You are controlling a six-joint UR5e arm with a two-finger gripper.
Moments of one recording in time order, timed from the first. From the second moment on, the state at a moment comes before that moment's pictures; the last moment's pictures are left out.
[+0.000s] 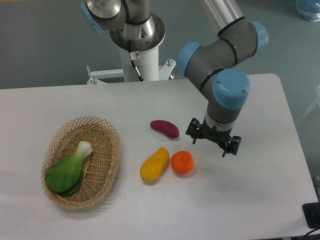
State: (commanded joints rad) arm 2.54 -1.98 -1.60 -1.13 1.54 1.02
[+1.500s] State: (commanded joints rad) arm 2.47 -2.06 -1.71 -0.91 1.54 0.98
